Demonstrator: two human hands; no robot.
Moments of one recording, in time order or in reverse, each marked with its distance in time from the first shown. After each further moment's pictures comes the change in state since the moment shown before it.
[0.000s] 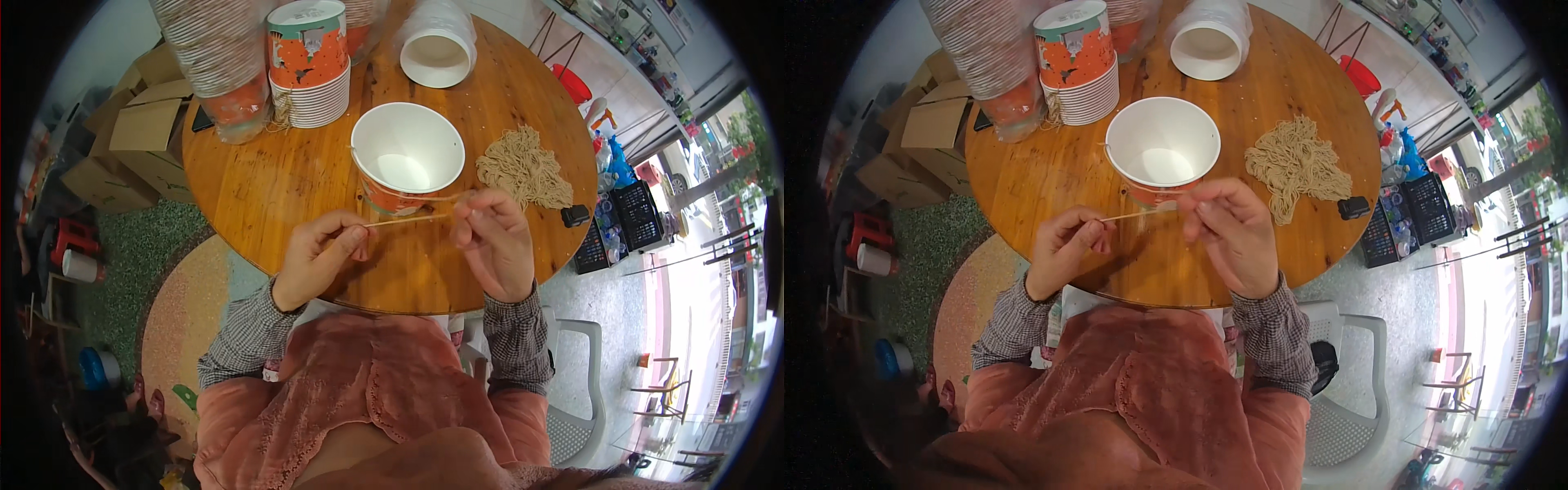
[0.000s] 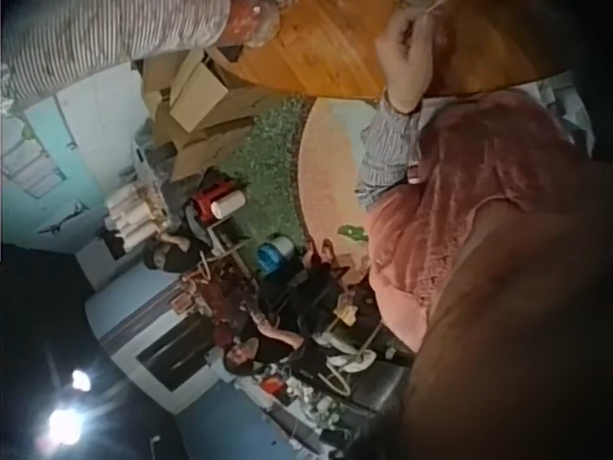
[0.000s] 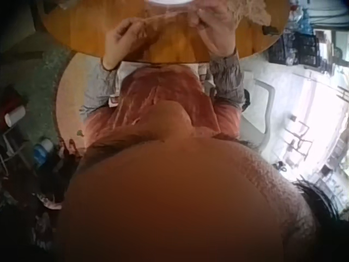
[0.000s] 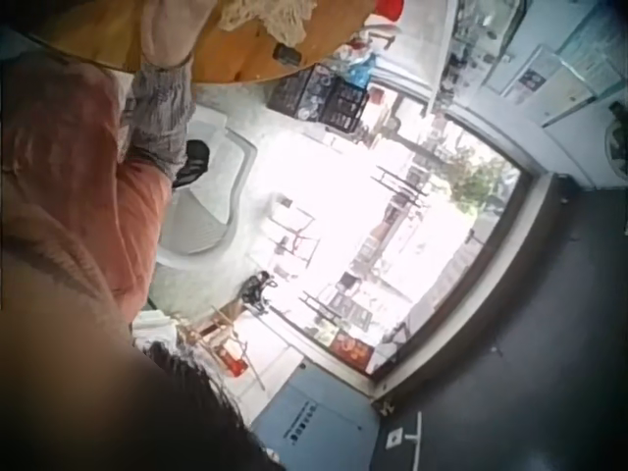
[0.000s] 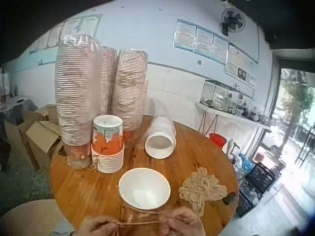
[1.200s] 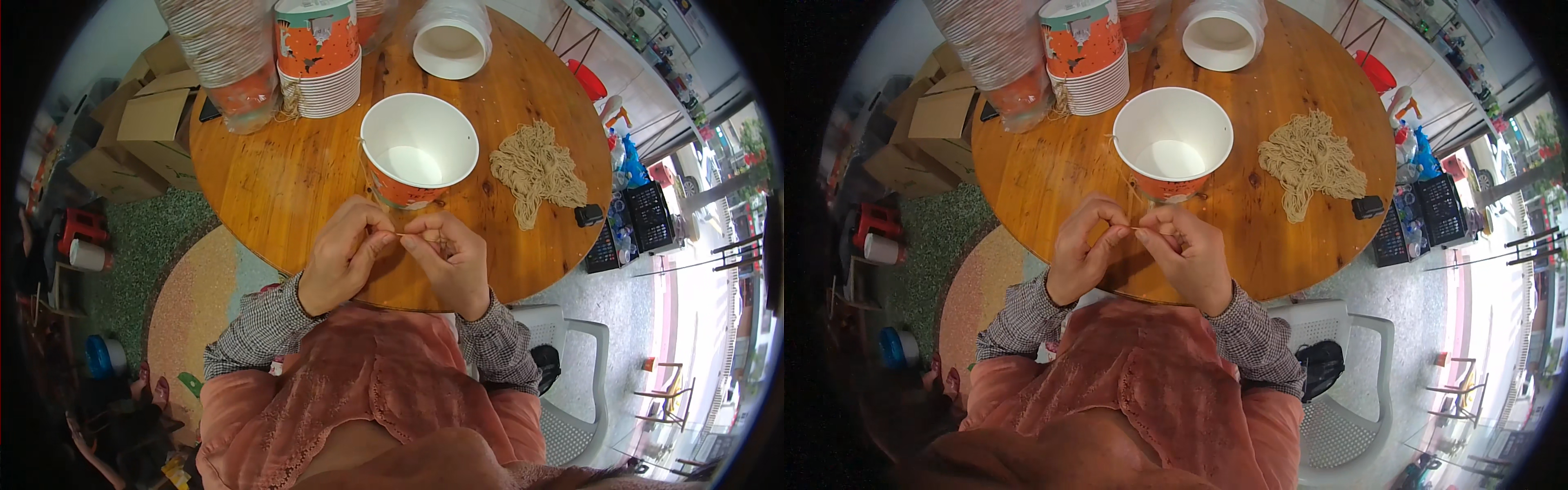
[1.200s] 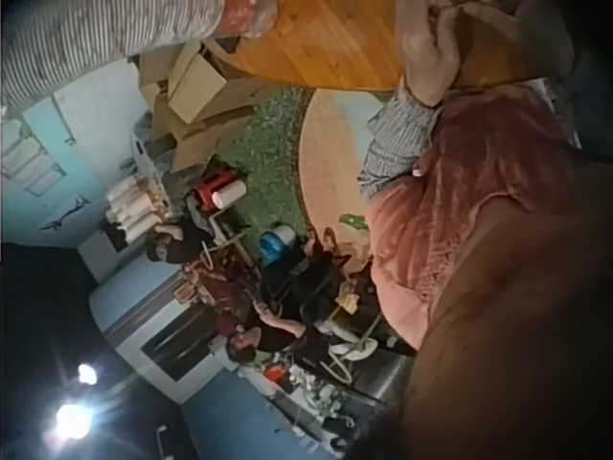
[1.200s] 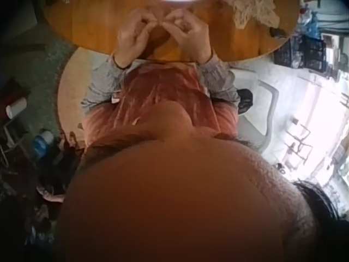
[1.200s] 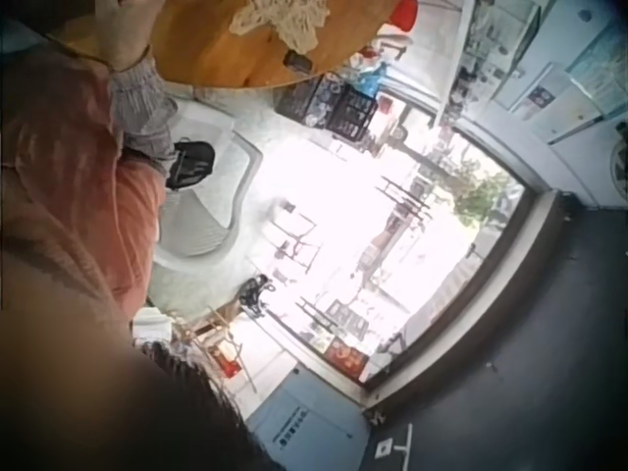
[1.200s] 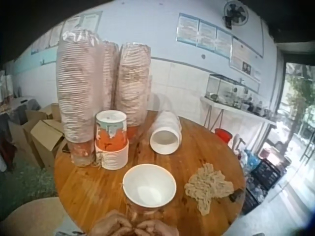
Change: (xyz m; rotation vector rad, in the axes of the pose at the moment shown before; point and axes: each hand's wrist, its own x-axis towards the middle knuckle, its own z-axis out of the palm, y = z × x) left_hand 0.011 0.005 0.022 0.509 0.088 0.356; right_hand -0.010 0.050 0.025 -0.764 0.113 -0.006
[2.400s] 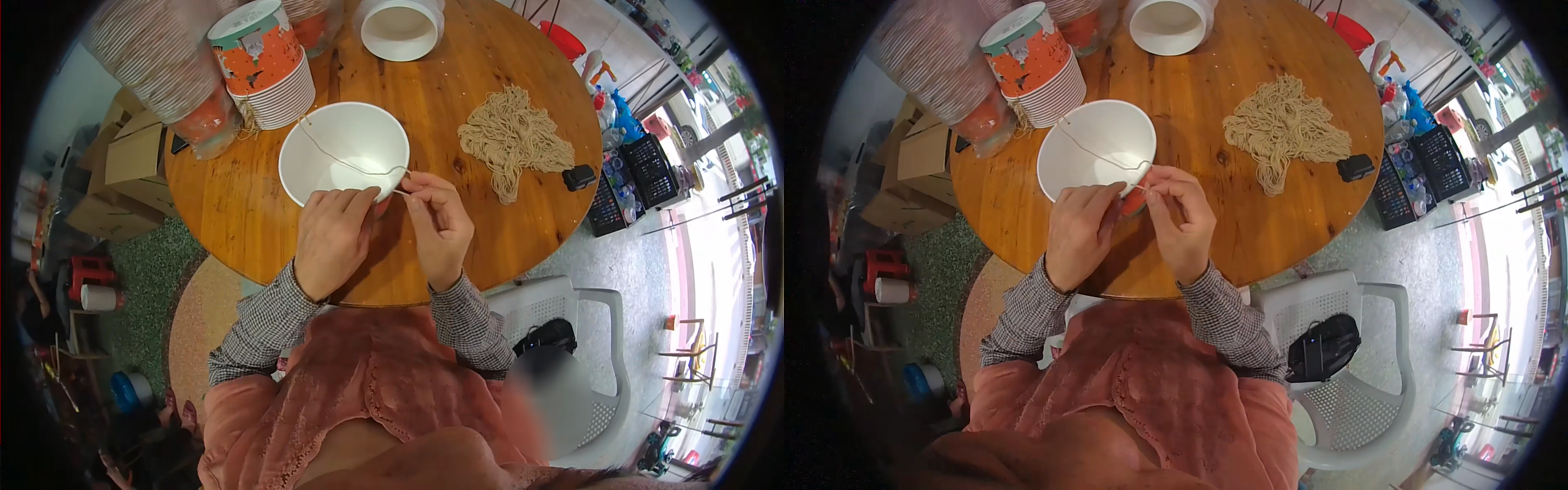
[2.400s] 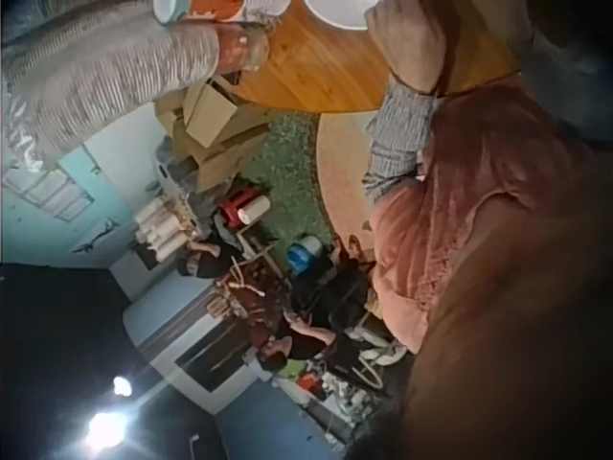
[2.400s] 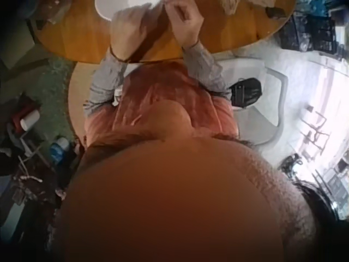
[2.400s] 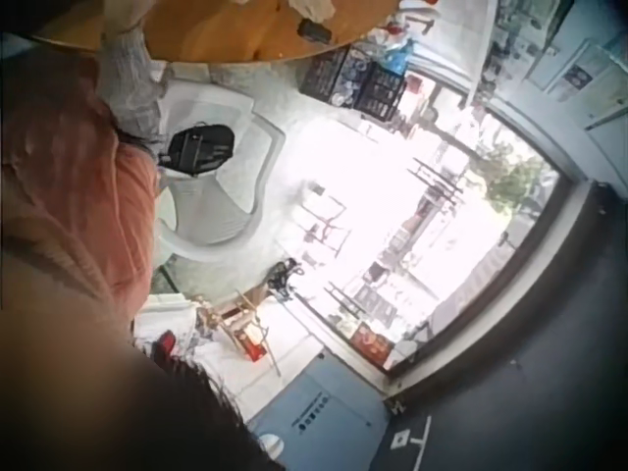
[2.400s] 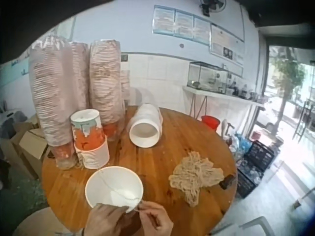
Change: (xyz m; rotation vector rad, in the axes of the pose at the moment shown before) left_hand 0.028 -0.008 0.042 0.640 -0.163 0.139; right_hand 0.010 0.063 -0.022 0.286 0.353 -0.273
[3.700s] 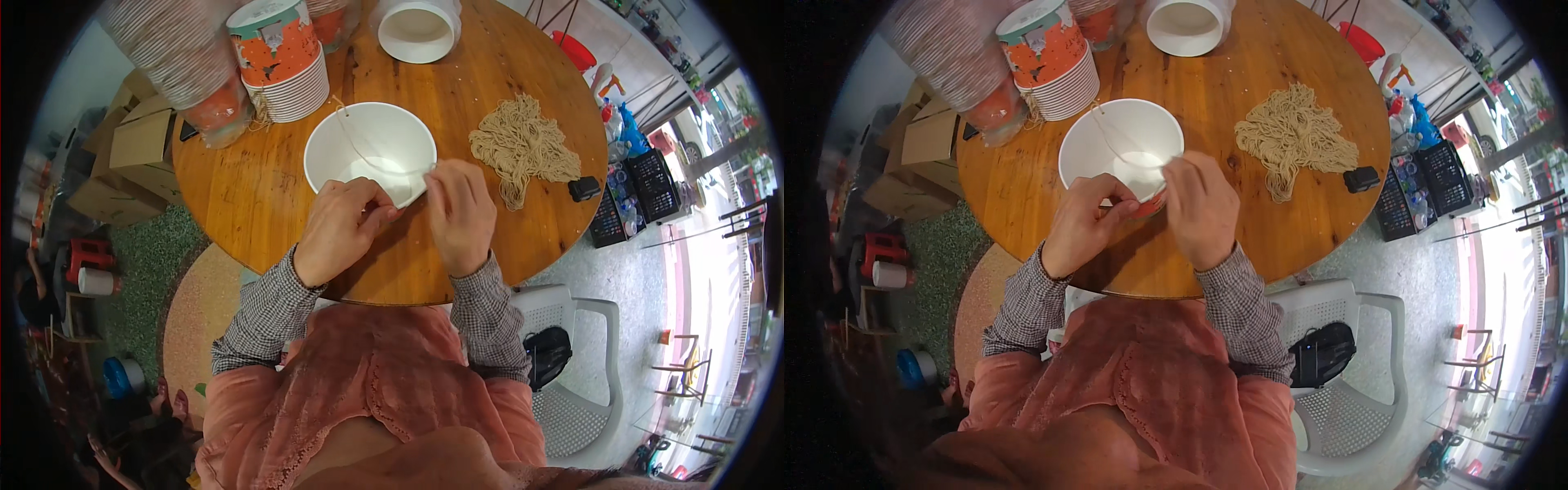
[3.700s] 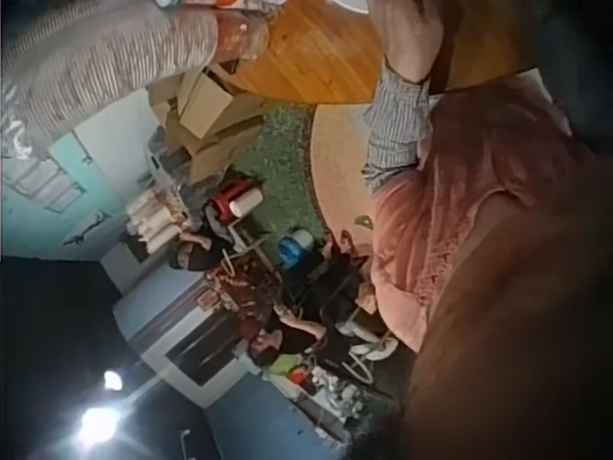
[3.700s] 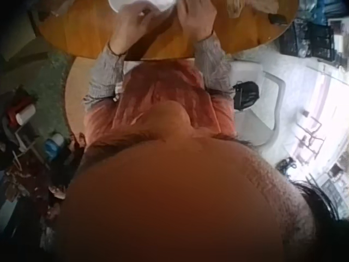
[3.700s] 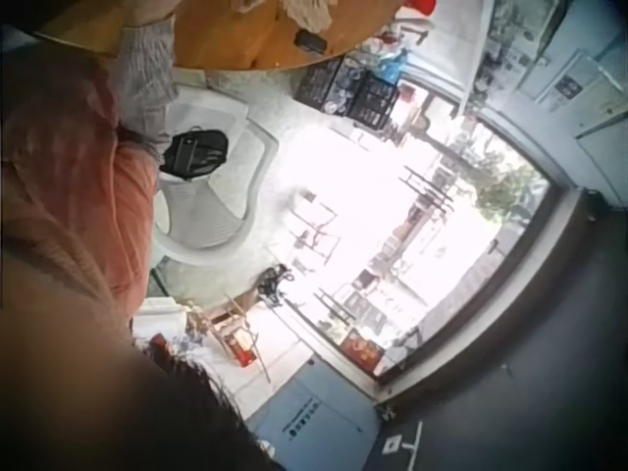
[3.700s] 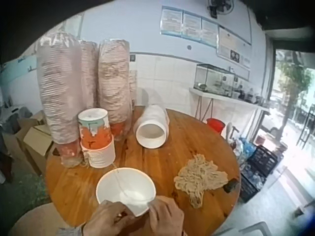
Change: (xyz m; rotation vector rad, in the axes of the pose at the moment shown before) left_hand 0.009 -0.006 -0.012 -0.355 -0.153 -0.229; right_hand 0.039 -0.027 -0.004 -0.923 -0.100 -0.531
